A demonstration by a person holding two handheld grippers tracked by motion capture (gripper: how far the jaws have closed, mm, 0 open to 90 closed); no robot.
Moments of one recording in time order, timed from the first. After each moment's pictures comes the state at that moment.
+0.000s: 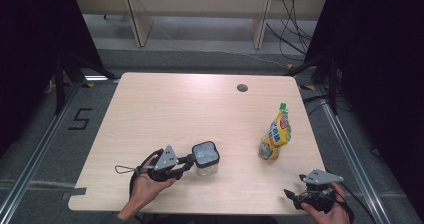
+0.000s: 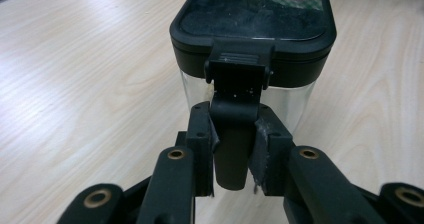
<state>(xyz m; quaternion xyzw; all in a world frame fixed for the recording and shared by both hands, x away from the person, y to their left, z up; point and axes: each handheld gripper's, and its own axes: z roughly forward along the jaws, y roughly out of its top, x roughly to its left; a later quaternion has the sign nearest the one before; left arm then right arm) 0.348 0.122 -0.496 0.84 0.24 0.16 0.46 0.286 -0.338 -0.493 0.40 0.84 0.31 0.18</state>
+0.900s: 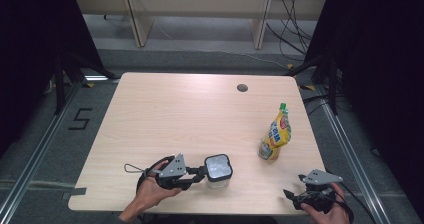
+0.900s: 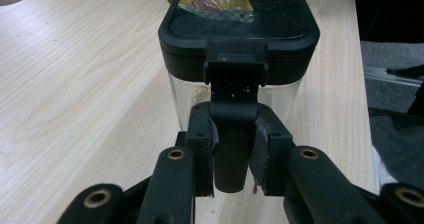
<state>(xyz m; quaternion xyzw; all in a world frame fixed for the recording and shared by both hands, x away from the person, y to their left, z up) 0.336 0.104 -0.495 0.85 0.15 0.10 0.49 0.287 -0.337 -0.493 0.39 0.84 0.32 0.19</state>
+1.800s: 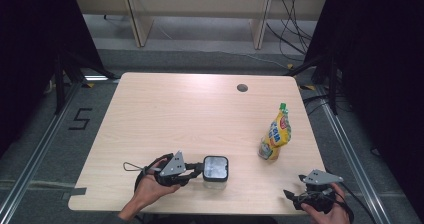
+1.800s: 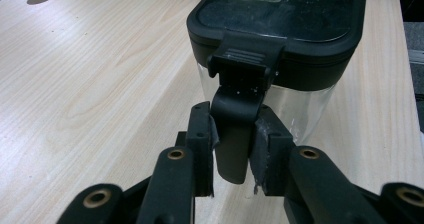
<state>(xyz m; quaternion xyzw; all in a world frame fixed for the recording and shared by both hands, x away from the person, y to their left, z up) 0.343 0.110 -0.495 0.86 0.15 0.13 0.46 0.285 -0.338 -0.494 0.40 0.84 0.32 0.18</state>
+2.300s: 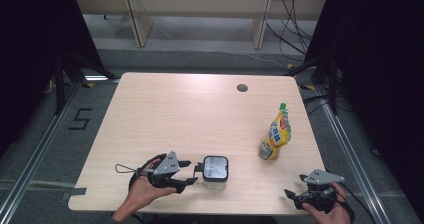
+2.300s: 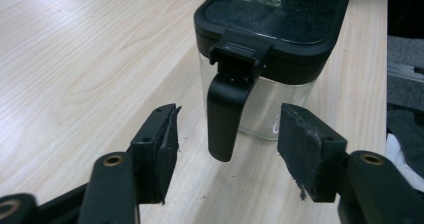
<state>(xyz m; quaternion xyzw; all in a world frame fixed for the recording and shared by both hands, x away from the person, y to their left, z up) 0.333 0.123 -0.483 0.86 0.20 0.11 0.46 0.288 -0.342 -0.496 0.39 0.84 0.32 0.18</state>
